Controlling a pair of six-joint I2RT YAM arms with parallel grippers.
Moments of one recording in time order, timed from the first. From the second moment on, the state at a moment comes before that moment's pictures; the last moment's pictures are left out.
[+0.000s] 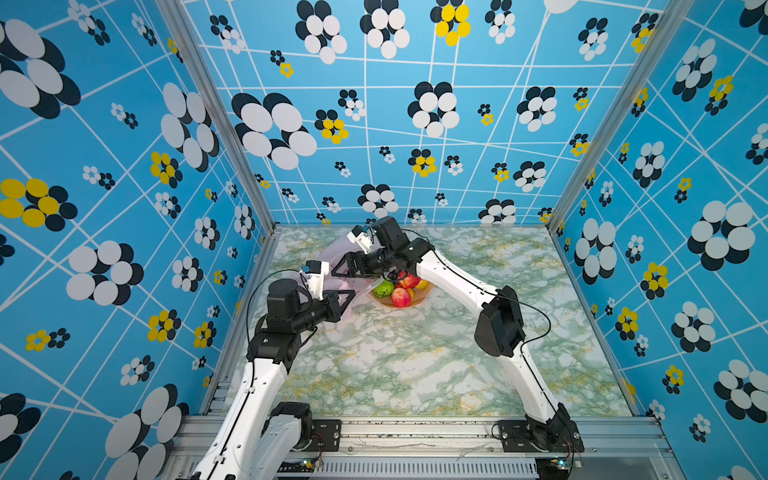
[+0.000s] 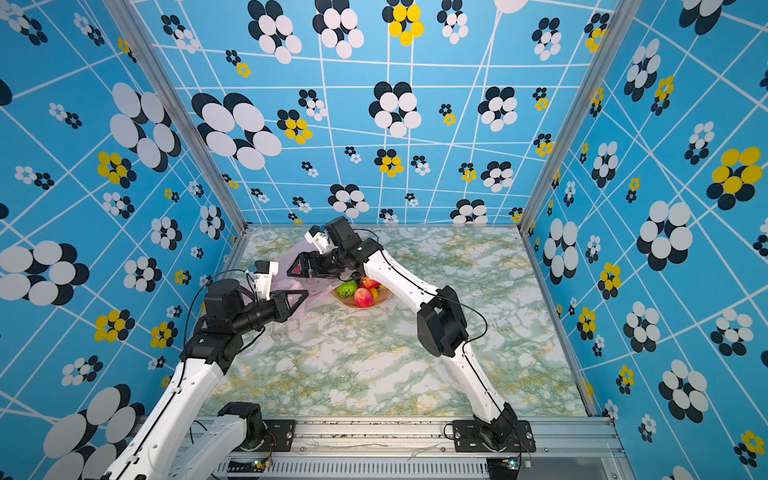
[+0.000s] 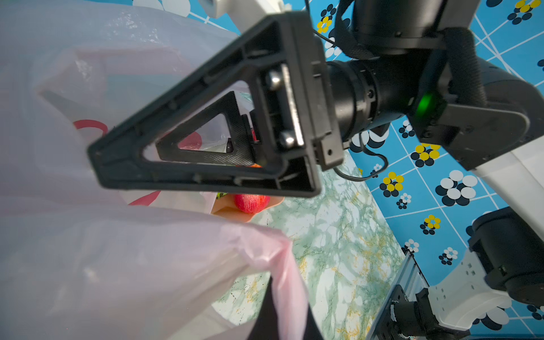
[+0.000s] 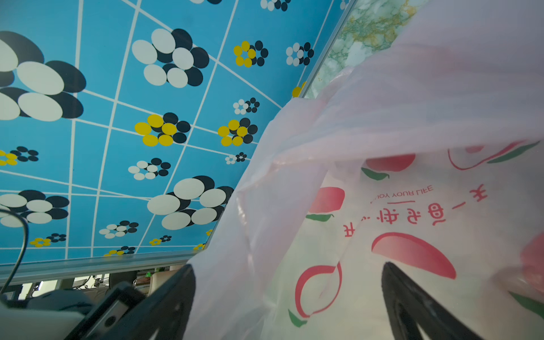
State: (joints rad) left arm -0.07 0.85 0.68 -0.22 0.71 -0.44; right arm 0.78 2.29 2.23 -0.58 -0.67 0.53
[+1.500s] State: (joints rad) left arm -0.07 0.86 0.68 -0.24 0.69 -0.43; right arm 0.63 1.58 1.50 -0.41 -0.50 0.44
